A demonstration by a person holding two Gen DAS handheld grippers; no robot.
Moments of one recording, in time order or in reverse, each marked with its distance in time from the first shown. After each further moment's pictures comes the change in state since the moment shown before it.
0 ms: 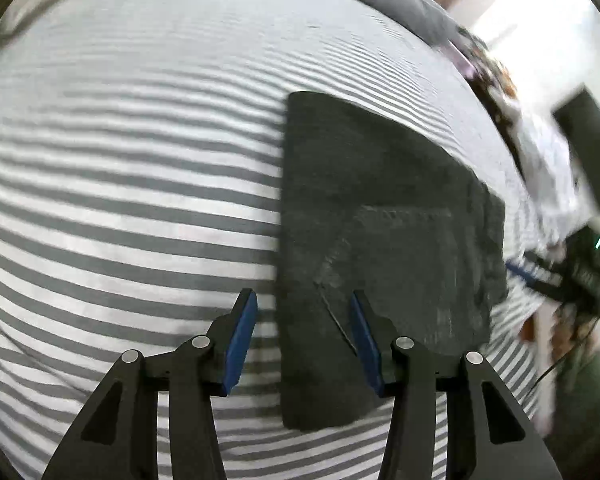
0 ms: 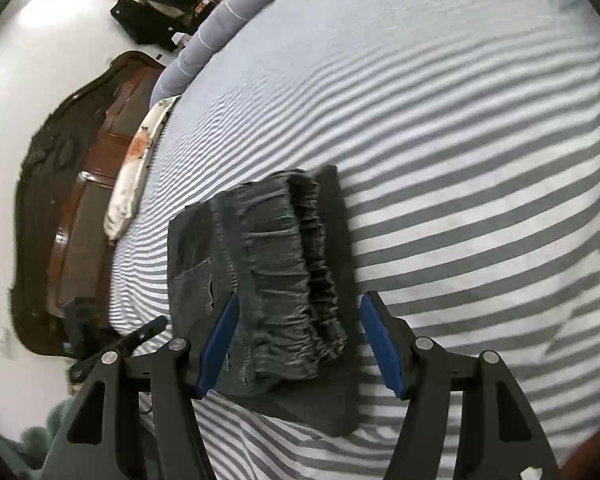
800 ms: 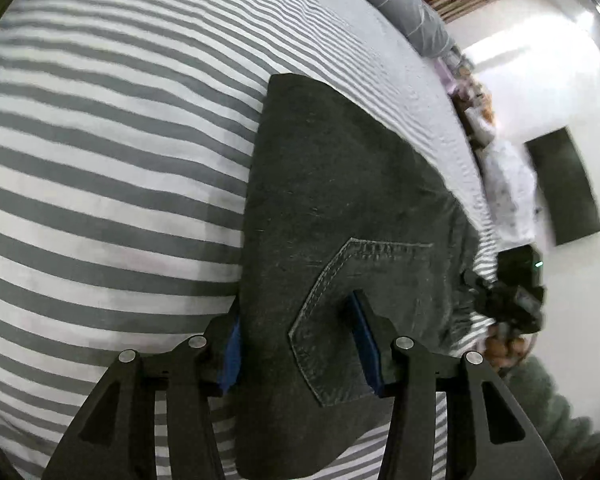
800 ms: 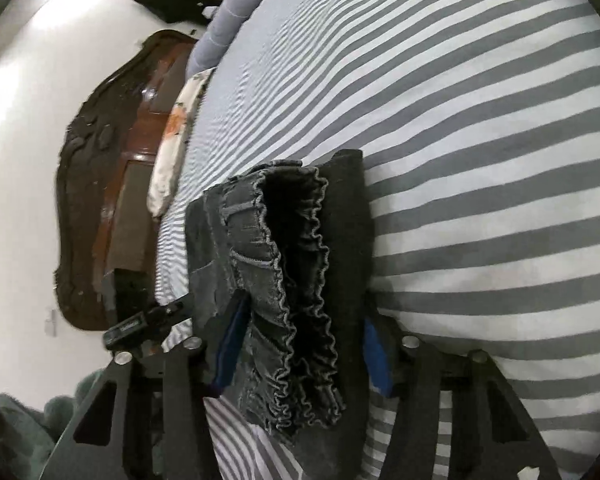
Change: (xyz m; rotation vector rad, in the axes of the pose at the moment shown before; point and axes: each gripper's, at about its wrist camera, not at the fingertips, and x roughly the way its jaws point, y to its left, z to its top) left arm 0.020 0.012 0.021 -0.069 0.053 -0.148; right arm 0.052 -0.020 0.015 -0.017 0.112 0.173
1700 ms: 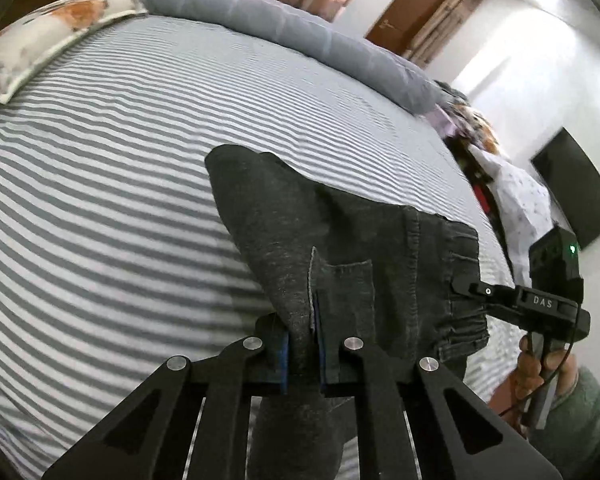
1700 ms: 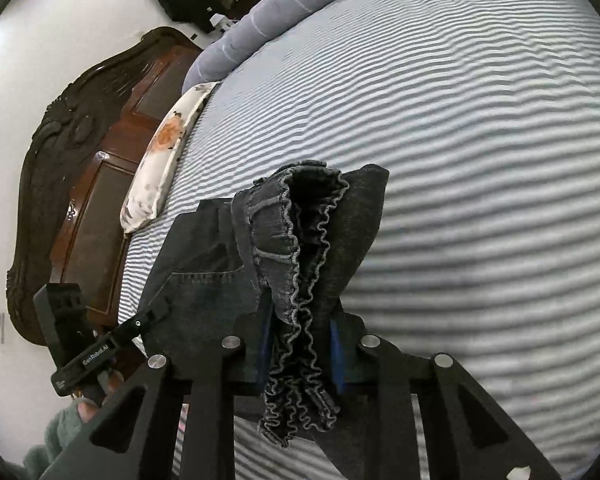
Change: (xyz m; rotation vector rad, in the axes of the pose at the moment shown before) left arm -0.088 -0.015 0.067 0.121 -0.270 0.107; right arm 0.037 0.152 0.063 -0.138 -0.098 -0.193
